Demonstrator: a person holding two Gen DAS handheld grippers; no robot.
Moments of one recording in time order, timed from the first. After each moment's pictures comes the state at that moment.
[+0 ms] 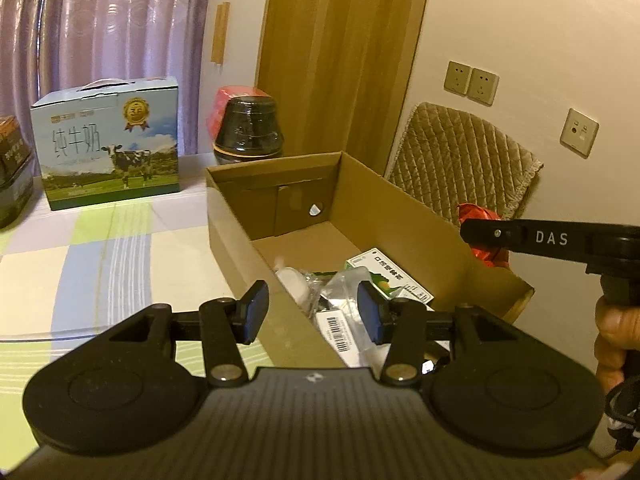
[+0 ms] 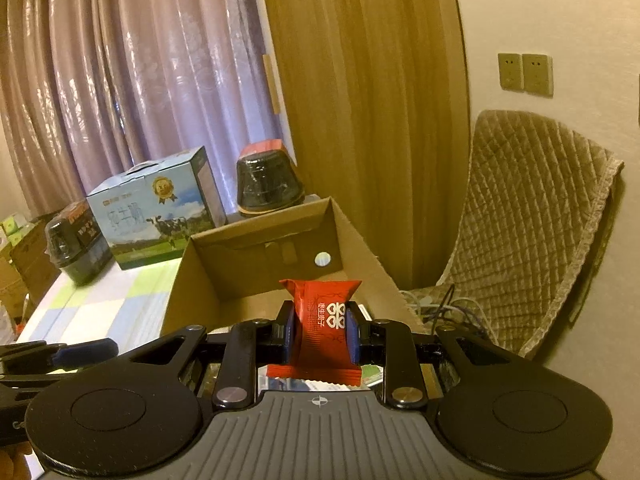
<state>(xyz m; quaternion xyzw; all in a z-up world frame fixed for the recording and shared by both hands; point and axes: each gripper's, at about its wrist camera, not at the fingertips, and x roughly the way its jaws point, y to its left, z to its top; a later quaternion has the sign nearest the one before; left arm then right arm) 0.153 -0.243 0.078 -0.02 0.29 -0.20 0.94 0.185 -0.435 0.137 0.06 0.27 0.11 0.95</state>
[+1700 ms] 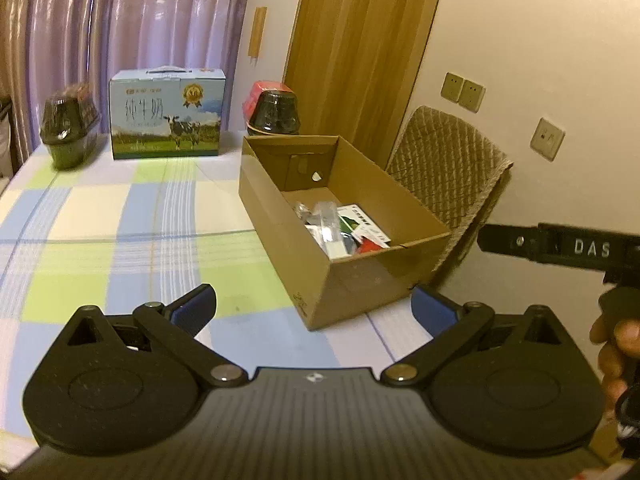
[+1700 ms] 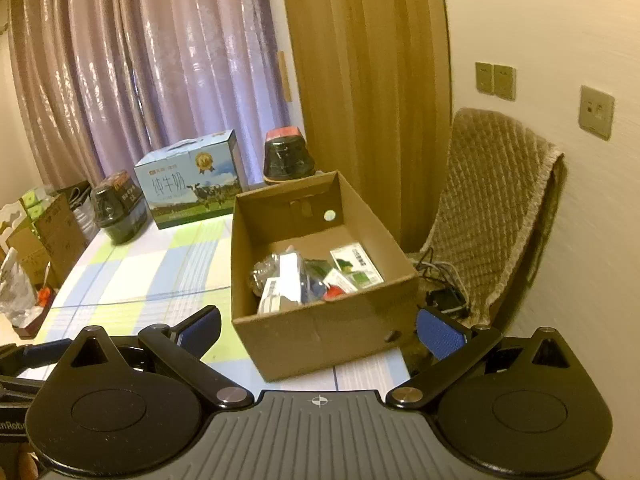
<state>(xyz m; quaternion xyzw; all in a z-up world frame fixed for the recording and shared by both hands) -0.035 -0.214 0.133 -0.06 0.32 -0.15 0.93 0.004 -0.432 0.202 0.05 0.30 0.10 0.95</state>
